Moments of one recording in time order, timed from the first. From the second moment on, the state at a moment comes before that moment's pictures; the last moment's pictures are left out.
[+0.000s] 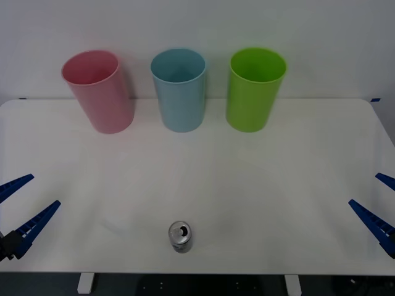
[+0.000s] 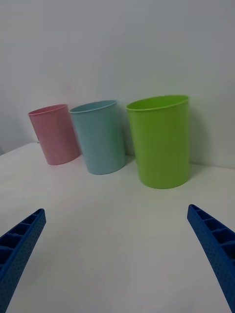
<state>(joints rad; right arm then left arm) 0.35 -0.40 -0.52 -1.66 0.96 -1.22 0.00 0.35 0.40 0.52 -1.66 -0.96 -1.22 0.00</state>
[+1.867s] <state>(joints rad) 0.26 -0.52 -0.10 -1.53 1.07 -1.32 0.20 0.35 0.40 0.52 -1.66 -0.96 -1.22 0.00</state>
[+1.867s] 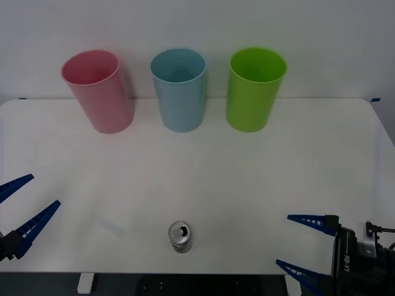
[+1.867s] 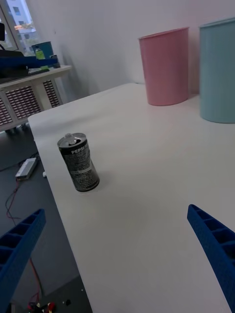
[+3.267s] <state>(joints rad) 0.07 -0.35 0.25 -1.38 1.18 -1.08 0.49 0.35 0.40 0.52 -1.66 -0.96 -1.22 0.00</state>
